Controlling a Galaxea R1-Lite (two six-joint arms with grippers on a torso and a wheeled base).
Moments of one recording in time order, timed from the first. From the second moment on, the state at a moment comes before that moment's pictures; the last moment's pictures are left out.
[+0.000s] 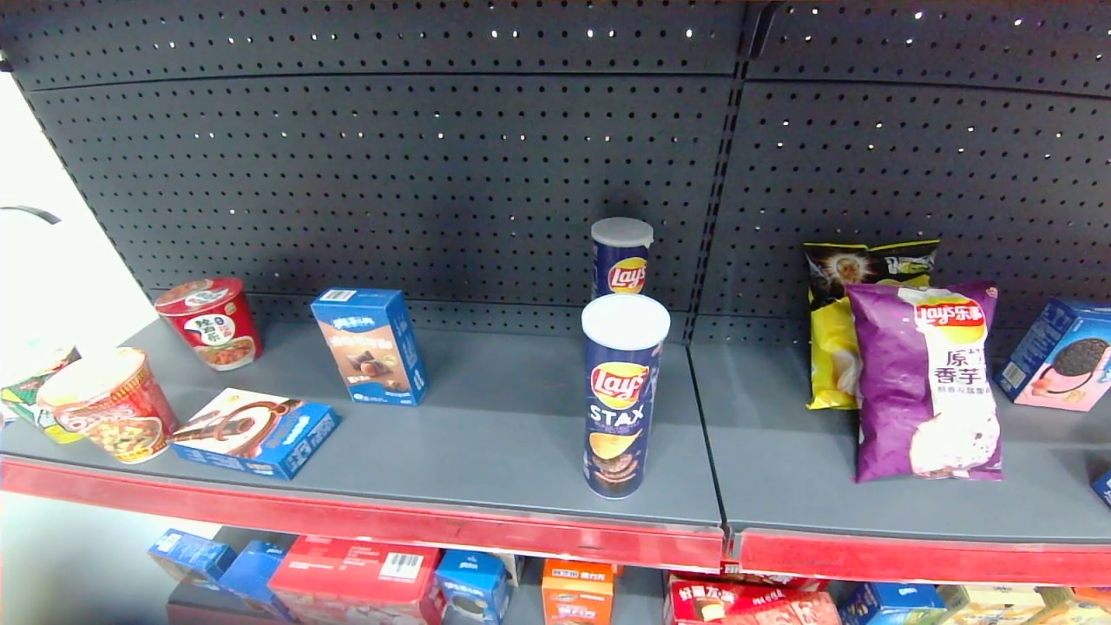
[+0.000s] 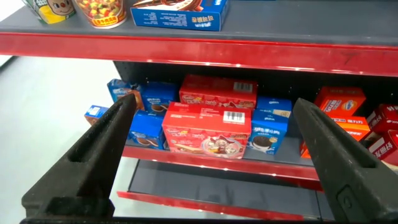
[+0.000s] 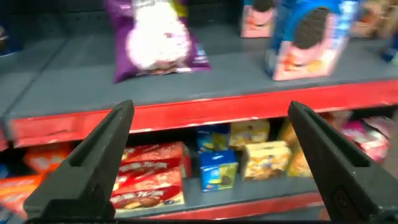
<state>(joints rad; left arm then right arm) 0.09 0.09 0.00 0.00 -0.03 0.03 0.00 0.00 0.00 -0.07 -0.20 0.03</state>
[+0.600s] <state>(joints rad) 0.09 0.09 0.00 0.00 -0.03 0.03 0.00 0.00 0.00 -0.07 -0.05 -0.04</state>
